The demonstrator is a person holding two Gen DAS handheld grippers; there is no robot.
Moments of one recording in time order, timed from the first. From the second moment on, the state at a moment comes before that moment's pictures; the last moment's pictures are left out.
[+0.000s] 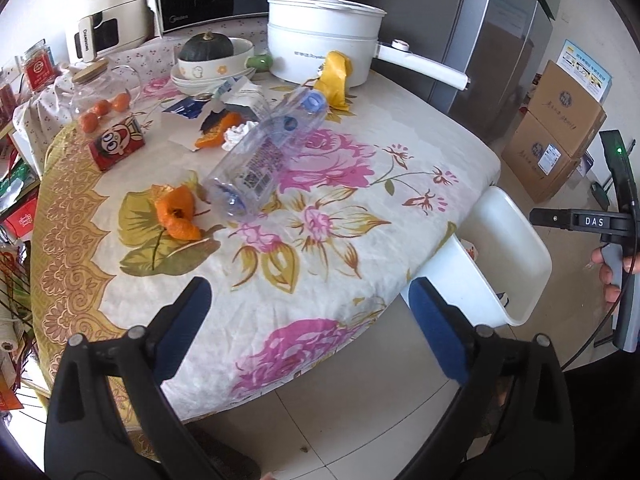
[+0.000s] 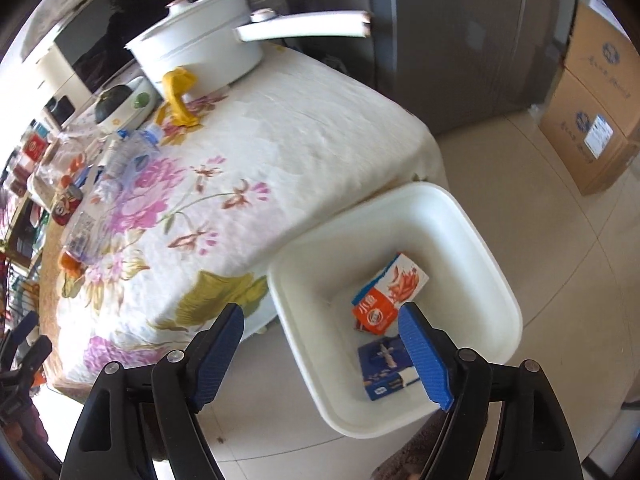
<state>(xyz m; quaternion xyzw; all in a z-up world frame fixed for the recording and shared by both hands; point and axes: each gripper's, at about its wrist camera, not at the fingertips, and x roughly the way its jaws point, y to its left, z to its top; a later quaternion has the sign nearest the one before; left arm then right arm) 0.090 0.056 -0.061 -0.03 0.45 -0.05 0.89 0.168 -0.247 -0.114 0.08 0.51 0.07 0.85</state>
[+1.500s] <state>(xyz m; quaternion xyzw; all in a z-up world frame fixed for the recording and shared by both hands) 0.098 0.238 -0.090 -0.13 0.47 0.12 0.87 0.233 0.005 -0.094 0.09 0.49 0.21 0.84</state>
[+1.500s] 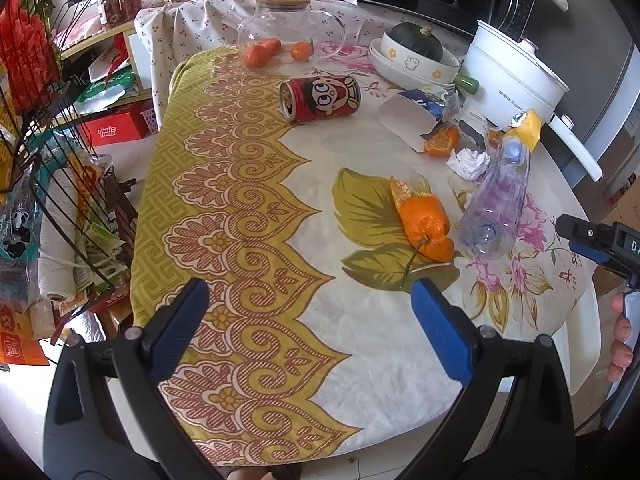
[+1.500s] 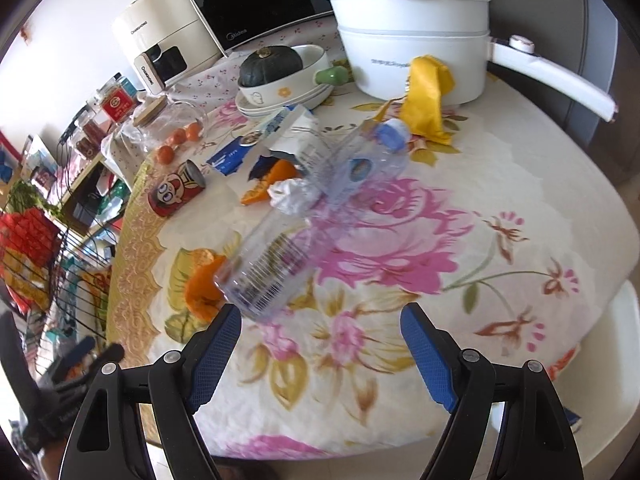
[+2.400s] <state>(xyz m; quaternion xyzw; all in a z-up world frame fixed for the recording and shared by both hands) 0.123 0.208 -0.095 -0.12 0.47 0.06 0.87 0.255 0.000 -0.136 0.11 0.55 0.22 0.80</state>
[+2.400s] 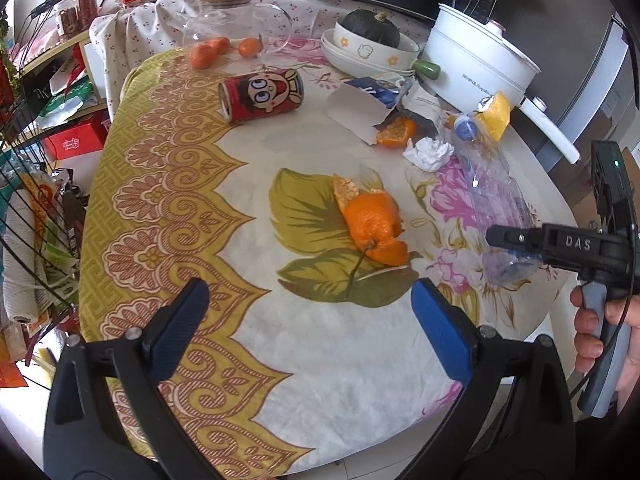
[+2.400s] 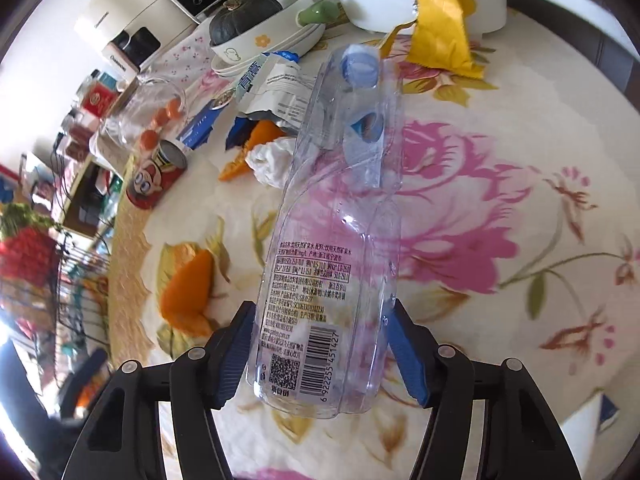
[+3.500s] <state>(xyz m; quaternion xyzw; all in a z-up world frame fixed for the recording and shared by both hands) 0.191 0.146 -0.138 -0.10 0.50 0.02 0.86 0.216 -0.101 -0.141 0.01 0.55 0.19 0.81</state>
